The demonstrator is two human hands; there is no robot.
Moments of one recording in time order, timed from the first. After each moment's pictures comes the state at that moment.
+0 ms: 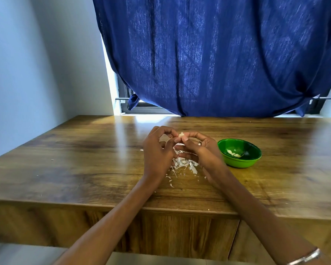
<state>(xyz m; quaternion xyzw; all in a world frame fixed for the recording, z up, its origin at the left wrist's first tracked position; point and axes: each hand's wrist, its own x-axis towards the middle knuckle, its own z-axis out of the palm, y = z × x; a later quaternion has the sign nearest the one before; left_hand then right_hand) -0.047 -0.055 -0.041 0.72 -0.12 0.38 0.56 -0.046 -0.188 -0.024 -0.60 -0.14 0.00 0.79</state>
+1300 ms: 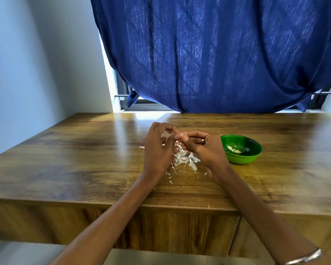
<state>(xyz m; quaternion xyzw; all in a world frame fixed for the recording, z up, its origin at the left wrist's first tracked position) -0.046 -0.054 -0.044 0.73 -0.14 0.36 0.56 -0.044 -0.194 -0.029 -0.66 -0.14 -0.07 0.73</state>
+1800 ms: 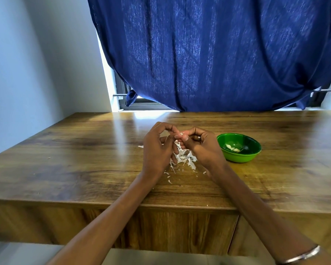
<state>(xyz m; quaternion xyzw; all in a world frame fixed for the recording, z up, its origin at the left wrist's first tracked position) -0.044 -0.054 -0.045 0.72 -0.16 0.33 0.59 -0.039 -0.193 -0.031 -0.71 -0.16 -0.10 0.68</state>
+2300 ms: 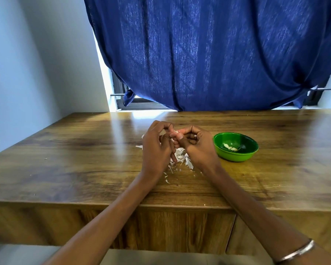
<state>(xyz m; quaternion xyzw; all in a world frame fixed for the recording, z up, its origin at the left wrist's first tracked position) -0.046 -0.059 -0.043 0.73 -0.17 0.39 0.53 -0.038 -0.184 -0.035 -0.70 -0.18 -0.15 0.68</state>
